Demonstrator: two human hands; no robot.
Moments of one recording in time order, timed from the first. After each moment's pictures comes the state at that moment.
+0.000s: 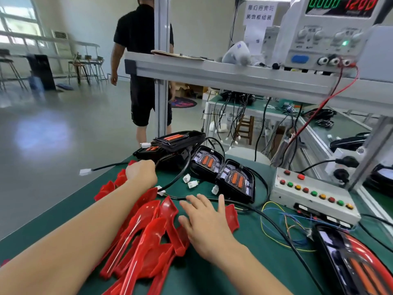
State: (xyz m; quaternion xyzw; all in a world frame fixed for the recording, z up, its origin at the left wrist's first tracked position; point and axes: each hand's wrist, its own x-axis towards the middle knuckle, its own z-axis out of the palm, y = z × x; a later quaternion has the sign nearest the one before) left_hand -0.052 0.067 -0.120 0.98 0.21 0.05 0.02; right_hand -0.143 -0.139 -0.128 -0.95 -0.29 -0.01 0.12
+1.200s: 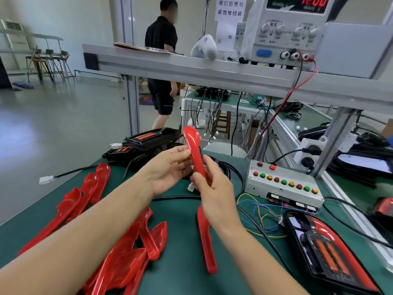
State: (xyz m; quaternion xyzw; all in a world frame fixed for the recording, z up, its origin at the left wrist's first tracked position) left_hand -0.076 -0.044 -0.065 0.53 -0.07 -0.11 0.84; right_hand -0.124 -0.175 -0.089 -0.79 -0.16 -0.16 0.58
